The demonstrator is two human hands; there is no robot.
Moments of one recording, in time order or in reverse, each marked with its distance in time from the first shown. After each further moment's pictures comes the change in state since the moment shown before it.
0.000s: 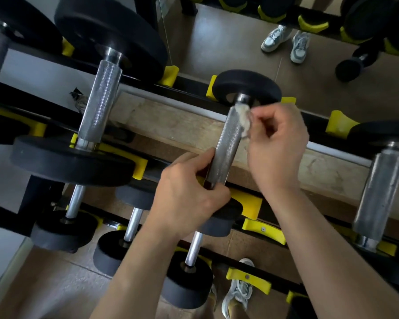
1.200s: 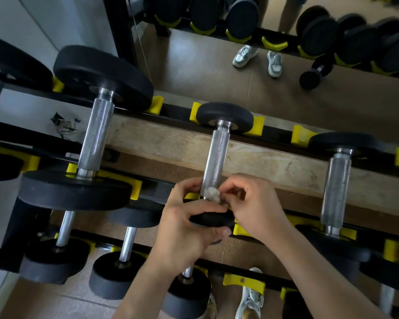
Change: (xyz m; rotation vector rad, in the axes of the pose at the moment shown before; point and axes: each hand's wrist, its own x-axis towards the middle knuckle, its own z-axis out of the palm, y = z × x) left_hand -0.026 -0.019 0.006 -0.284 -0.112 0.128; right_hand -0.042 -0.018 -0.042 -0.105 -0.584 0.153
